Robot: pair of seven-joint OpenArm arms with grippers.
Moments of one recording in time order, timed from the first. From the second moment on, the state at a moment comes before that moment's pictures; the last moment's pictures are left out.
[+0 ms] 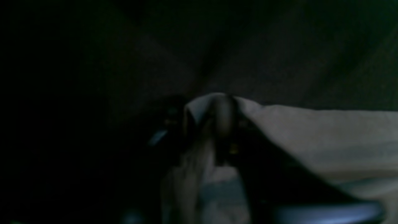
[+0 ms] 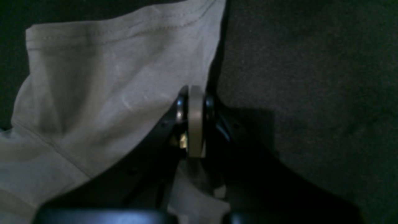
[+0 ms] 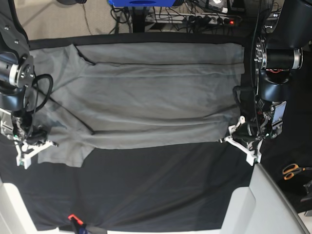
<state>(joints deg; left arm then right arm) -28.1 -19.3 1.4 27.3 -26.9 -15.4 26.7 32.7 15.6 18.6 18.3 1.2 15.8 -15.6</state>
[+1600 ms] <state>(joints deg) -30.6 -21.1 1.3 41.9 -26.7 -15.6 34.9 31.6 14.2 18.7 29.6 1.2 15.8 -11.2</state>
